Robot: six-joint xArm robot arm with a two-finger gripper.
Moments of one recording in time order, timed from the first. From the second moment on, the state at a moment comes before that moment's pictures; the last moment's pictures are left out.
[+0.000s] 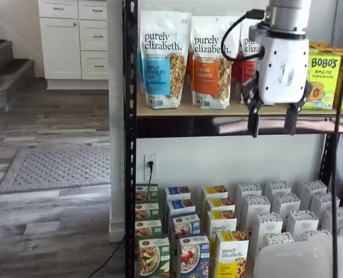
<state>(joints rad) 0.02 -0.85 -0.95 0.01 1.81 0.03</state>
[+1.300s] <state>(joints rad) 0.09 -0.82 -0.57 0.01 1.37 0.10</state>
